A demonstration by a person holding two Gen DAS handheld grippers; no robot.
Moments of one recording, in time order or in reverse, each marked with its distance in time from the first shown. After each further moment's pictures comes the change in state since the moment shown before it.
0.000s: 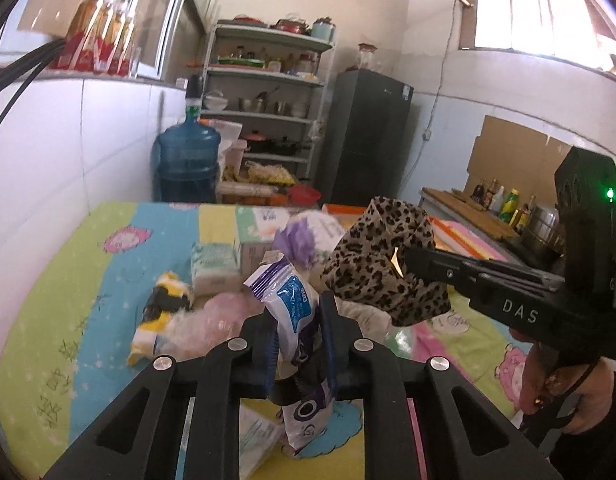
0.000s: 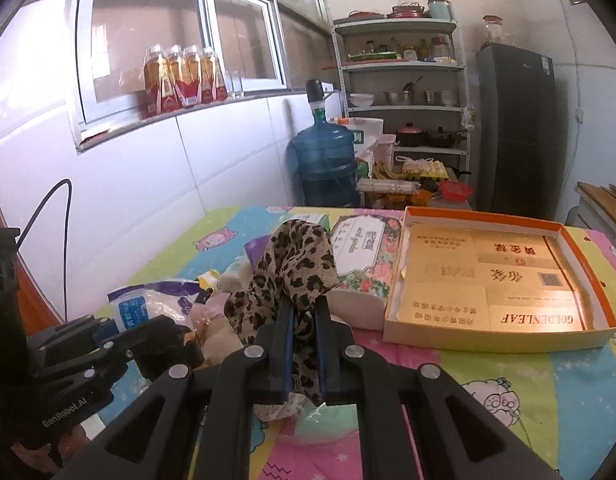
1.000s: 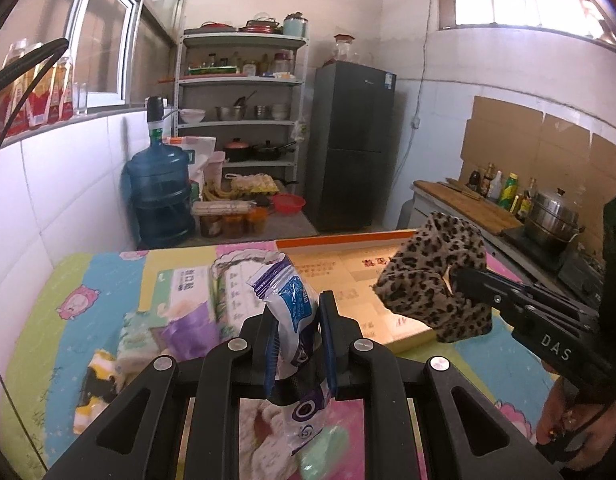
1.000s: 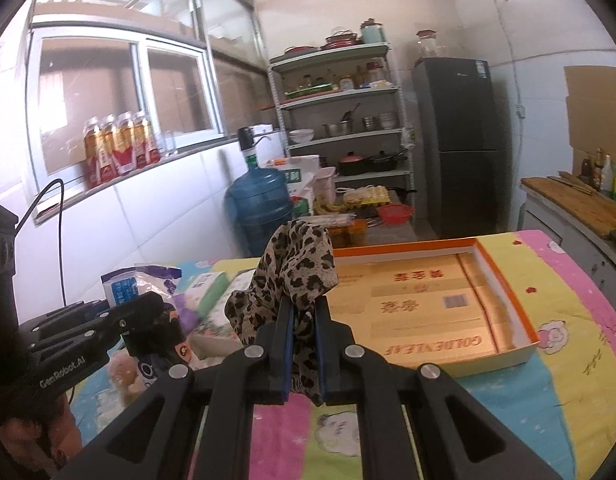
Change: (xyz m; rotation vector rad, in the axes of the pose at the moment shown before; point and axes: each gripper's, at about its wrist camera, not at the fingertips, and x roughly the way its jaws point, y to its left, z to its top) left arm 0.076 -0.097 0.066 0.099 0.030 0.021; right arm -0.050 -0.111 0.018 0.135 -0.128 -0.155
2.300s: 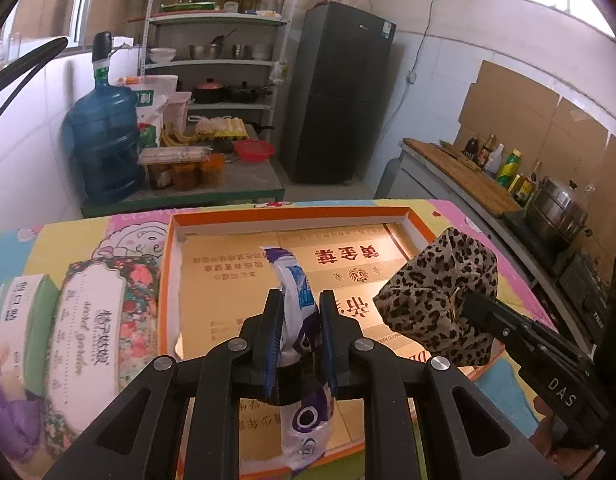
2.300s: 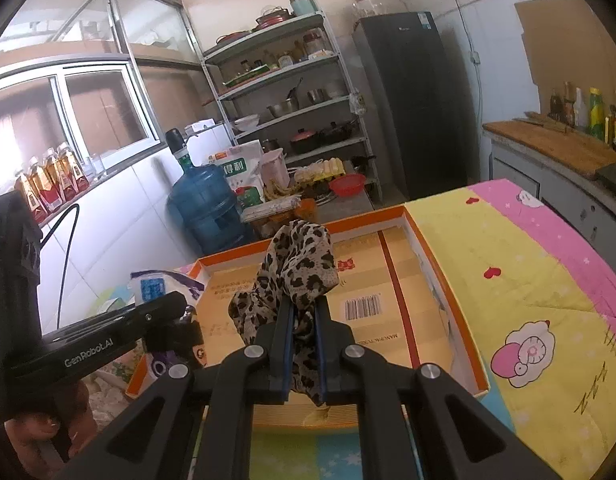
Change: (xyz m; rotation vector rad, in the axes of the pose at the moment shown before) left arm 0.185 -0.061 0.029 -0.062 0.211 -0.085; right arm 0.077 -0.139 0.002 0.182 0.090 -0.052
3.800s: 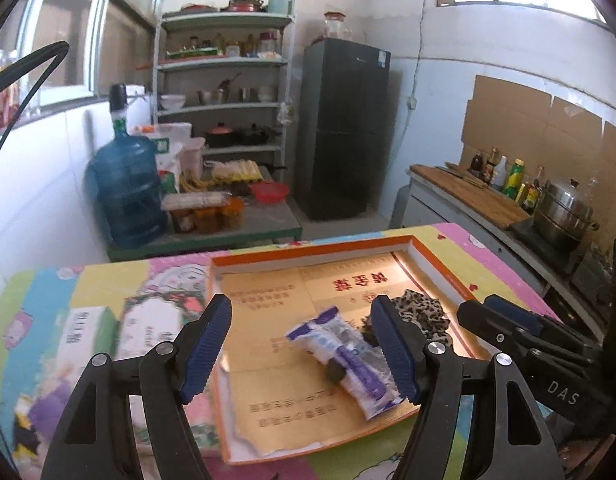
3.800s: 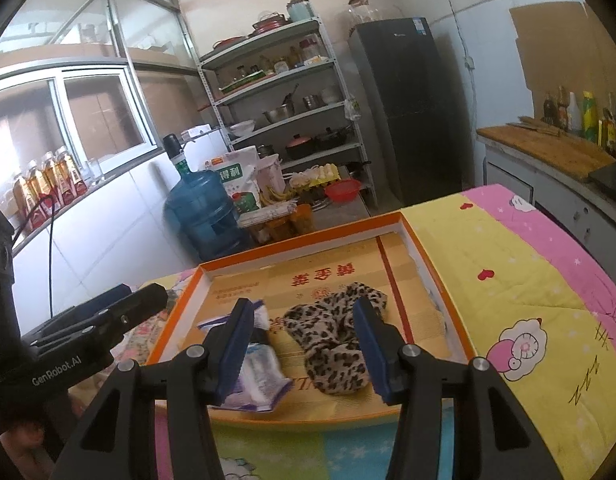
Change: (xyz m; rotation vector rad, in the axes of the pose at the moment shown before) left arm -0.064 -0.004 -0.005 0.077 -0.152 0.086; right arm -0.019 0.019 0.000 -0.016 -0.034 -0.018
